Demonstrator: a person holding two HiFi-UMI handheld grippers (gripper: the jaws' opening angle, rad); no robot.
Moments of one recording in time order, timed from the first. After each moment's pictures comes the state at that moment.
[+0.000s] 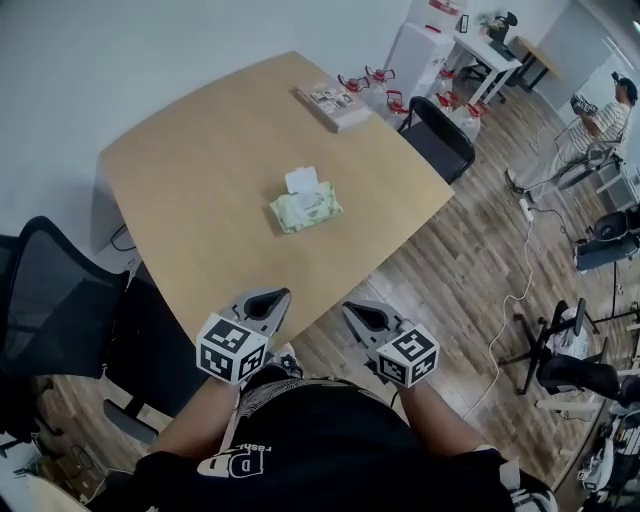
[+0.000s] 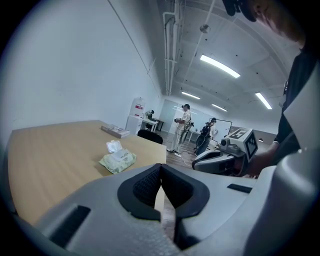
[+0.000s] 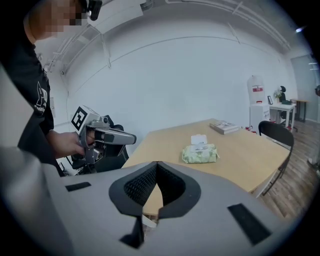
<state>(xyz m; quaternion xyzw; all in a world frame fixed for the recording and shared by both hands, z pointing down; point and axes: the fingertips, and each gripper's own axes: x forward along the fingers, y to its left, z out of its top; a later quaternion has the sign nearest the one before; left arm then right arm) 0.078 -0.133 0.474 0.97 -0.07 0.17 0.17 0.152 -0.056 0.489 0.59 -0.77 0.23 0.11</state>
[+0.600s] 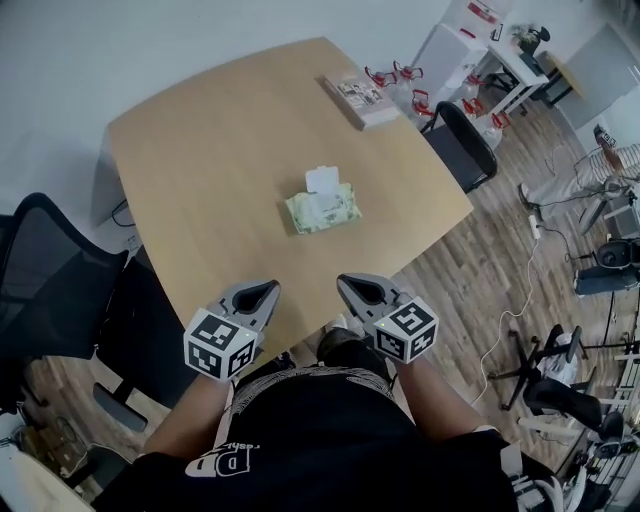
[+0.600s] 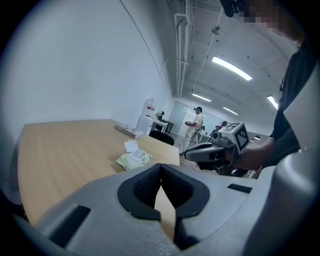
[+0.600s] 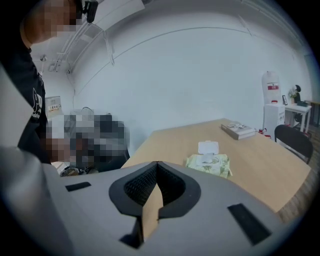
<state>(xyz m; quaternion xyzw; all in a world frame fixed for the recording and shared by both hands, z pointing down) 0.060 -0.193 0.491 0.96 -0.13 0.17 0.19 0.163 -0.151 0.496 0.54 -0.80 0.22 0.12</state>
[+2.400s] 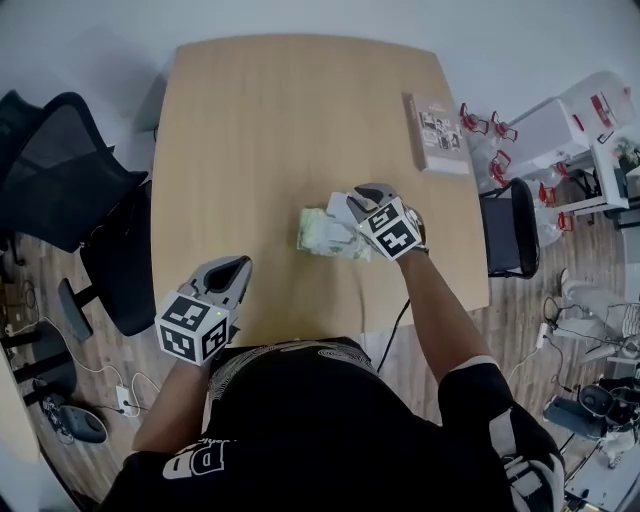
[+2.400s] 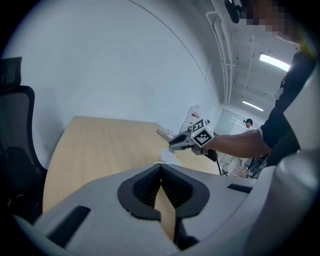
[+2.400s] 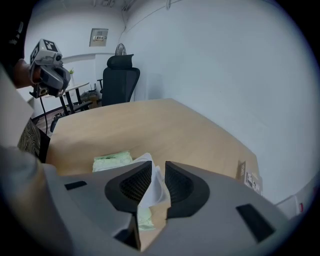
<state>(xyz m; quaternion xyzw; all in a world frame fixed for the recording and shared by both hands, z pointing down) 0.084 -0.269 0.511 0.87 -0.39 0.16 0.27 0.282 -0.412 0.594 0.31 -0.84 0.04 0.45</state>
